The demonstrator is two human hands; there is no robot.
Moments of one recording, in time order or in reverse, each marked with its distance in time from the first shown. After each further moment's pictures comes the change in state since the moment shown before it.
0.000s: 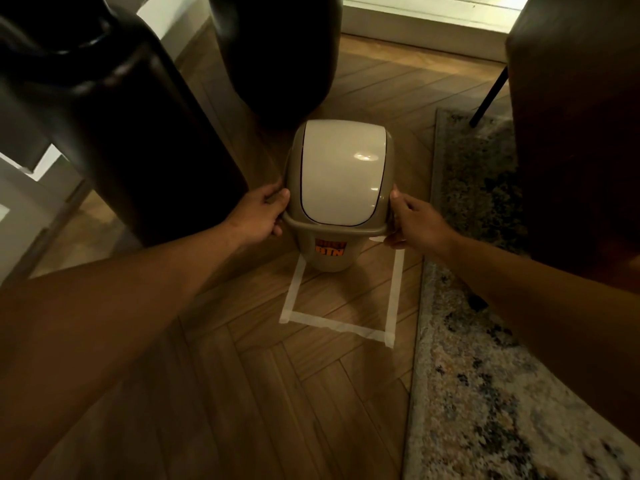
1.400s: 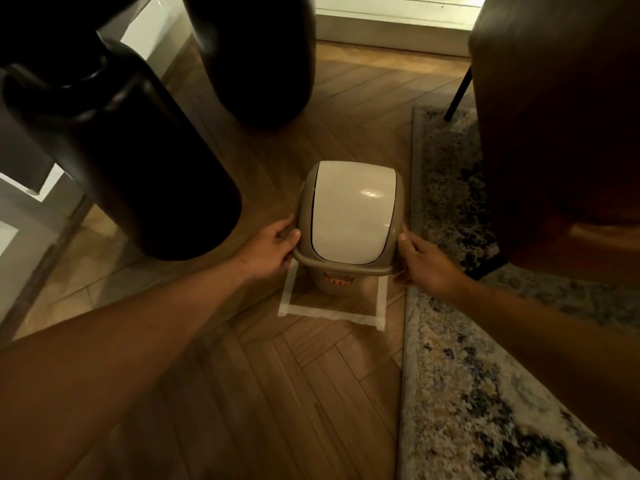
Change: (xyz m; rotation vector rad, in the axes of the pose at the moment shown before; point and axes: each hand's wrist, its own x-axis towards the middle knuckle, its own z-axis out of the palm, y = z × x) left_hand -0.065 0.002 0.032 0.076 -0.183 0.011; right_hand -0.093 0.045 -0.021 -0.075 0.025 -0.013
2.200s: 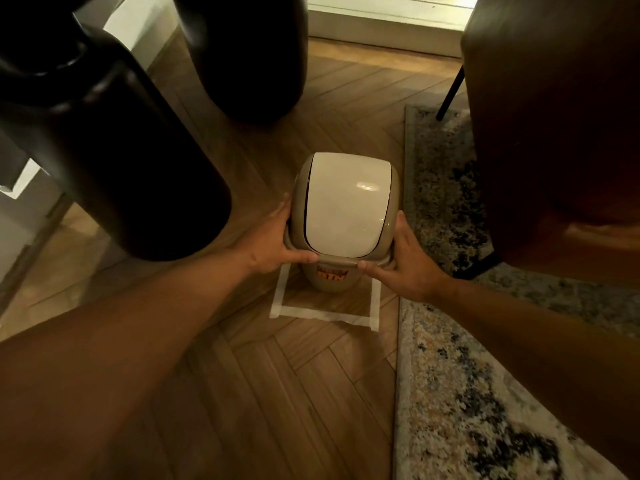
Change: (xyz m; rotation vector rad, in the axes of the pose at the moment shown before) left_hand 0.029 -0.002 -0.005 0.425 -0.044 0.365; right_hand 0.032 0.038 0.013 -0.418 -0.032 -0.326
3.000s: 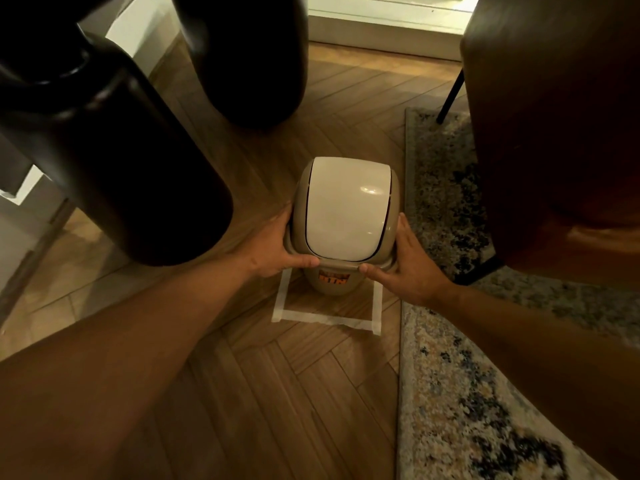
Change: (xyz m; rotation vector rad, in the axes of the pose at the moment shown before) left_hand 0.003 -0.005 0.002 -0.116 -0.006 0.008; right_hand 0.005 0.008 0.003 0.013 0.060 -0.021
